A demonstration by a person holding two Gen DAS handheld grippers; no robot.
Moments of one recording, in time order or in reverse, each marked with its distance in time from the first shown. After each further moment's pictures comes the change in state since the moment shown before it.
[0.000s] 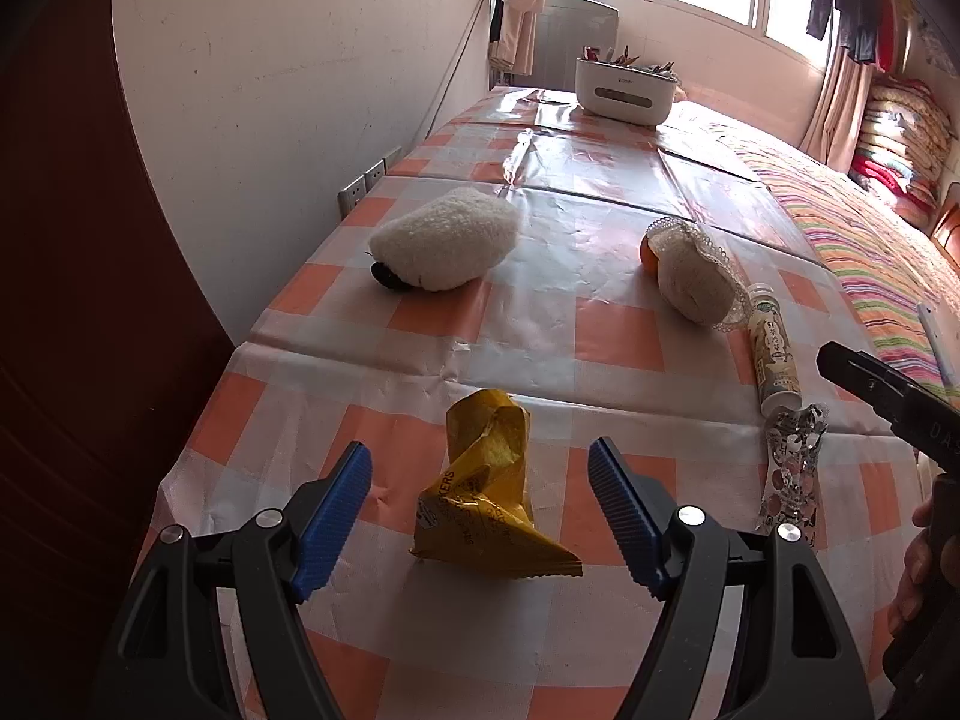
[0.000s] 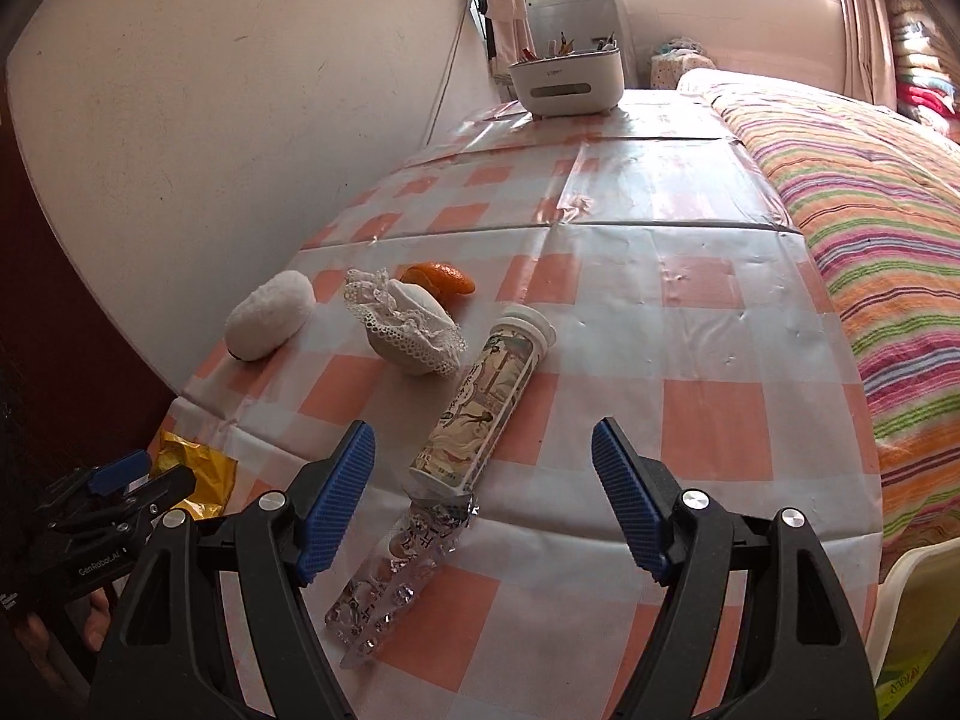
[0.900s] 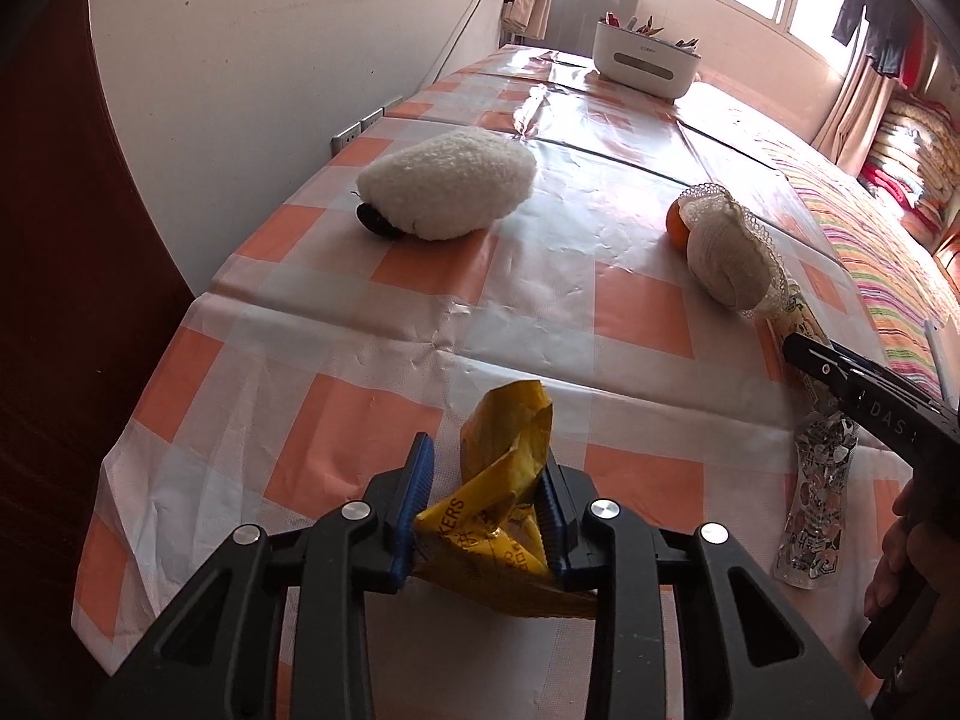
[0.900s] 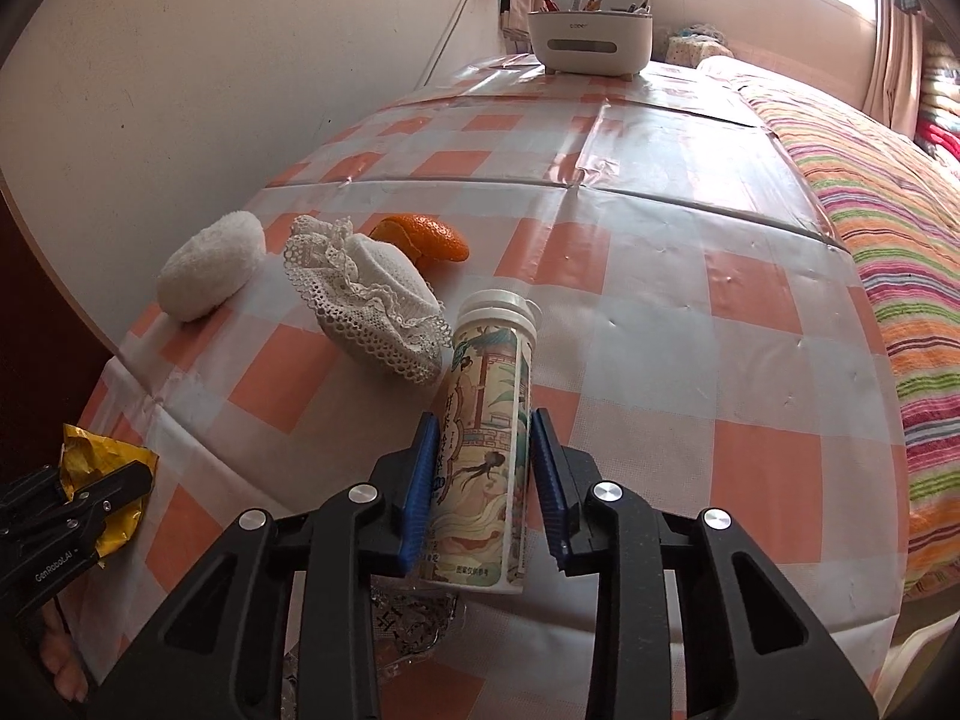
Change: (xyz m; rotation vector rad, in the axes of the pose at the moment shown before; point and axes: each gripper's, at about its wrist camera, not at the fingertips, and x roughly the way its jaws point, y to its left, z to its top) left arm 0.038 0.006 0.001 -0.068 0.091 -0.043; right arm 0.044 0.005 0.010 -0.081 0.076 -0.074
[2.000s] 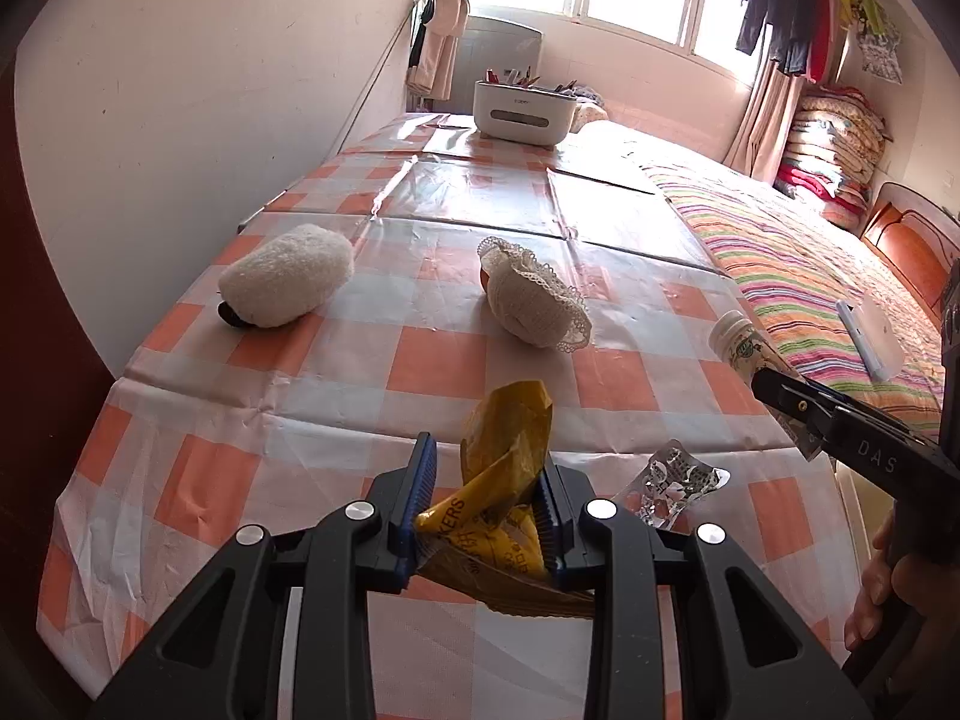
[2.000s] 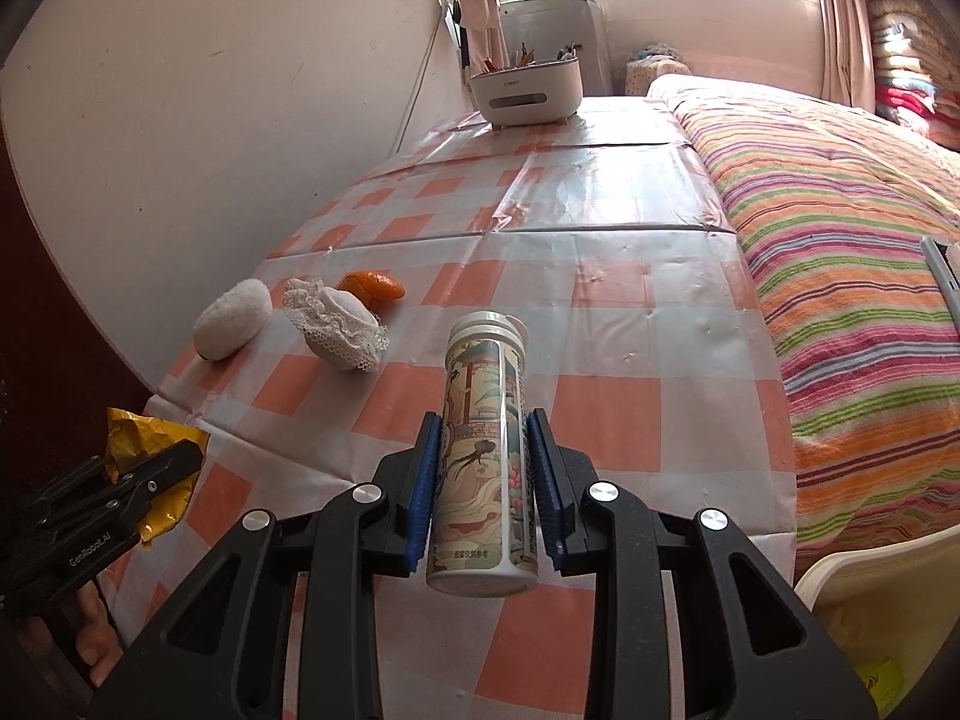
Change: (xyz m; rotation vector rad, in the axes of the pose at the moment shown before) left arm -0.044 -0.081 -0.009 0.129 -0.161 -0.144; right arm -0.085 -0.059 -0.035 0.107 -0.128 0.020
